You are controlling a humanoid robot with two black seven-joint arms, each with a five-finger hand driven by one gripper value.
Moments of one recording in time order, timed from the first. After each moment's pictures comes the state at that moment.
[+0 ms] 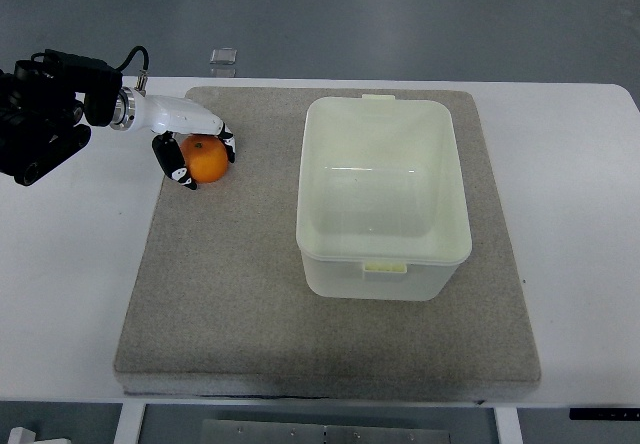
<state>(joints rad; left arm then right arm) -1.24 0.42 0.09 -0.56 1.56 -0.22 -0.61 0.07 0.00 -0.05 0.23 0.07 -0.21 0.10</state>
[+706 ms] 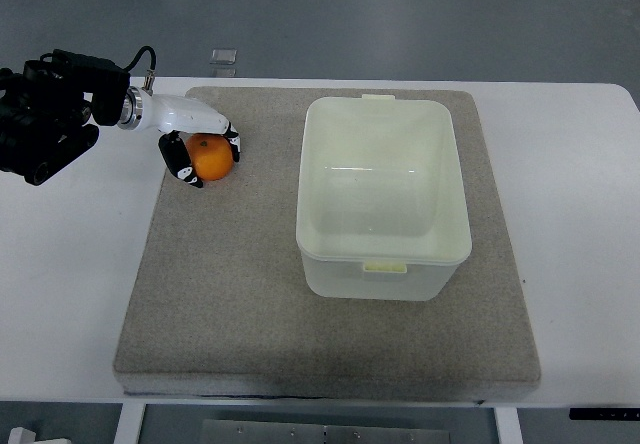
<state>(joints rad) -1.24 0.39 0.09 -0.53 1.56 -0.20 -0.61 0.07 0.00 -0.05 0.23 0.07 -0.21 0.10</state>
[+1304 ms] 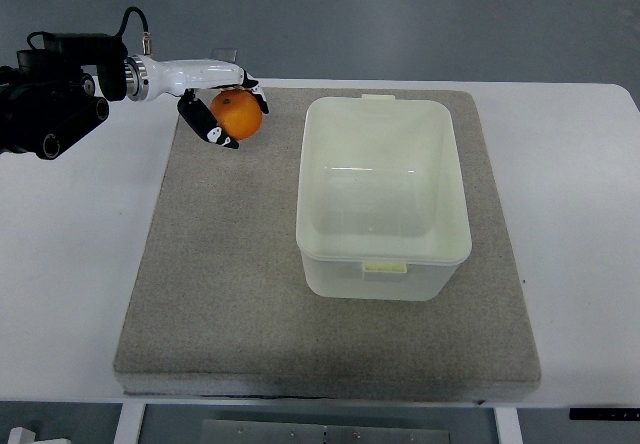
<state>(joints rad) -1.26 0.36 0.06 -0.51 1.20 -0.19 -0.61 0.07 0.00 -0.05 0.23 0.07 -0.21 0.10</state>
